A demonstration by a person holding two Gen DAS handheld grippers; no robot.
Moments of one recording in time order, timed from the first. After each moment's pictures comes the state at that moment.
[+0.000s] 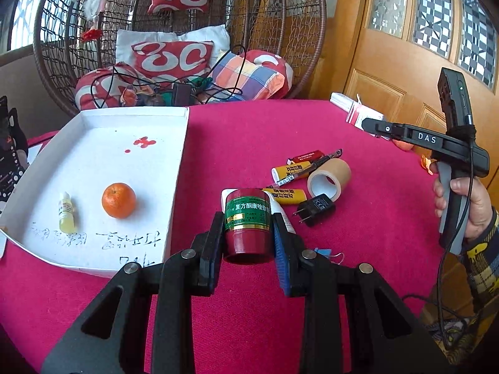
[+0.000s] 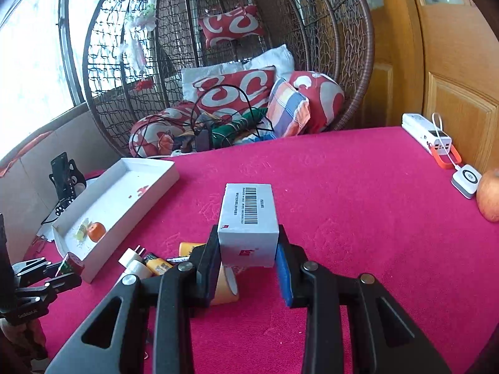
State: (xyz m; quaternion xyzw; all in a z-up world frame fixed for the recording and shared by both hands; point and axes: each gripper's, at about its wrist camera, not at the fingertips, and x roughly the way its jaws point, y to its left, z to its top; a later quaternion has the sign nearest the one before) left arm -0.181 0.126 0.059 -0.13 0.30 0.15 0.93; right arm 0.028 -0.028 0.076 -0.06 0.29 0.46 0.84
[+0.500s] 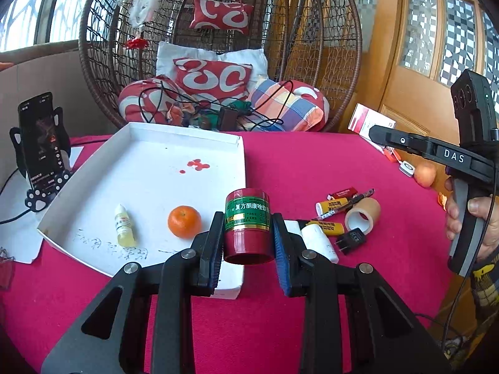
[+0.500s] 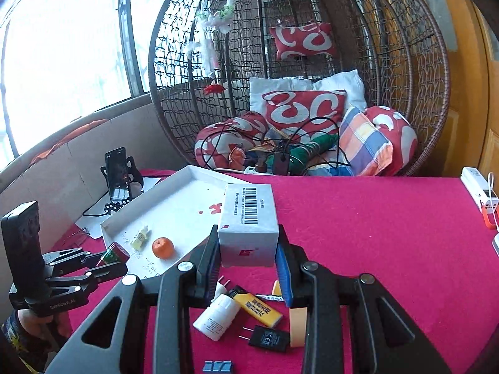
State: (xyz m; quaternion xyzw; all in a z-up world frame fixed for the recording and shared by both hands) left arm -0.220 0.178 0.085 -0.16 0.26 0.21 0.93; right arm -0.028 0.045 0.117 -0.09 0.25 0.56 0.78
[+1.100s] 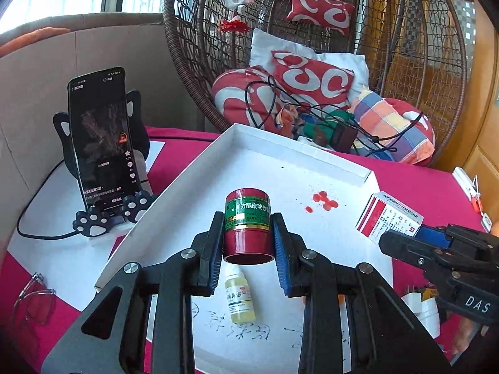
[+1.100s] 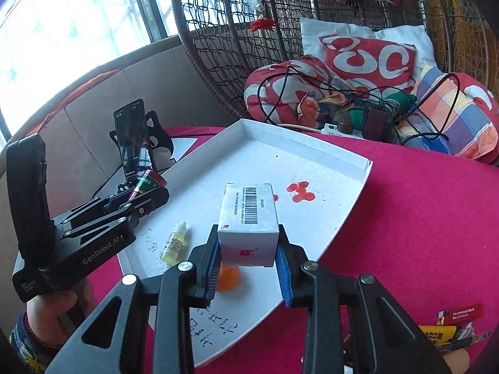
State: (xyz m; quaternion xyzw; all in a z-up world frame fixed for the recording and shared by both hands) left arm -0.209 0.316 0.061 -0.20 0.27 0.39 0.86; right arm -0.073 0.208 0.064 -0.14 0.34 0.60 0.71
